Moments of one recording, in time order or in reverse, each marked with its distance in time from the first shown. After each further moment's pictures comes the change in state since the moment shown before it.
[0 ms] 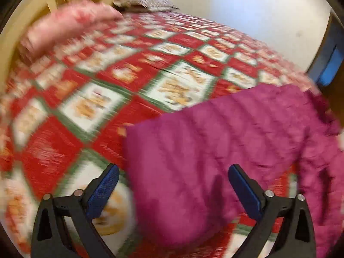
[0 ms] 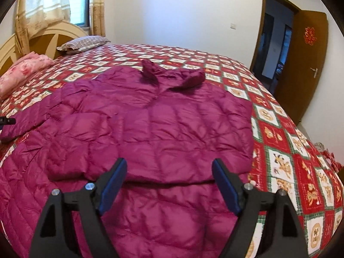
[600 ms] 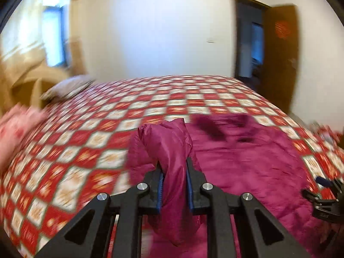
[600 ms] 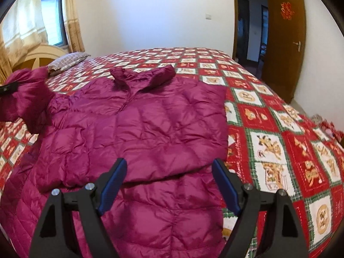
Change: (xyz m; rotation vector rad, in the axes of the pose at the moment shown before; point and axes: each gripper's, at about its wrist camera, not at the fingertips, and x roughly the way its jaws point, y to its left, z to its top) left arm -0.092 -0.291 -0.004 0.542 -0.336 -0.198; right arm -0.005 -0.056 -0.012 0.198 -0.003 -0.023
